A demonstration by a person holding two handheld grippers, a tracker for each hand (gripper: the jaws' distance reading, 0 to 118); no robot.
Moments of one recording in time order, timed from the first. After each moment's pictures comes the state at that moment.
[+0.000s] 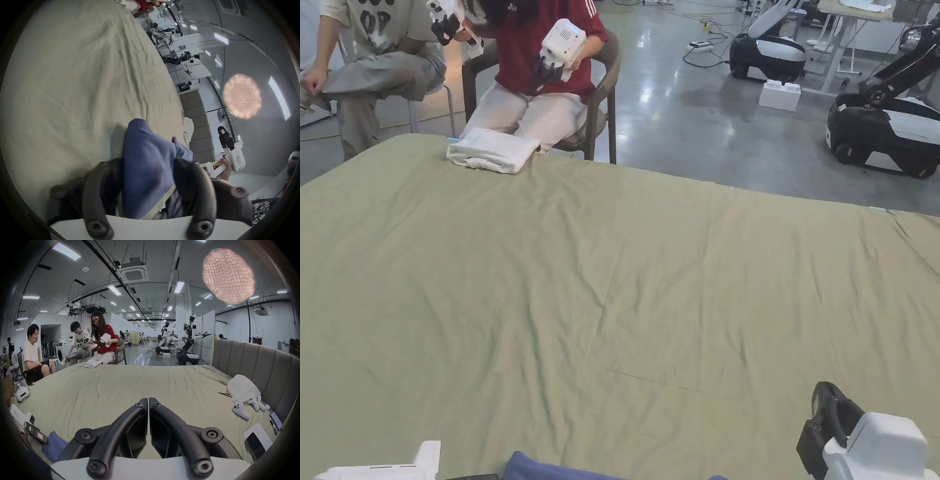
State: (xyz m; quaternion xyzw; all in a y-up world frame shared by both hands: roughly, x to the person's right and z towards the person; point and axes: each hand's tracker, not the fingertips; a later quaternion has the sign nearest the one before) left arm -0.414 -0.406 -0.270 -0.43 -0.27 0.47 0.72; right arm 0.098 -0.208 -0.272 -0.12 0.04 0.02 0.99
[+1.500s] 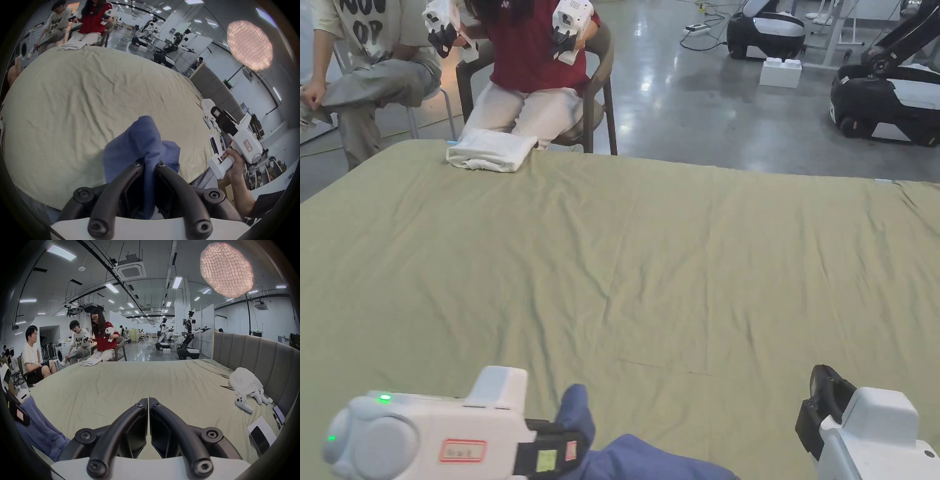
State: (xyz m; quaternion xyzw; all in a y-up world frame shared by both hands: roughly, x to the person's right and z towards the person) left arm -0.260 -0.189 -0.265 -0.47 -0.19 0.18 0.85; right arm 0.104 -0.225 -0.278 -0.14 0.04 0.00 0.99
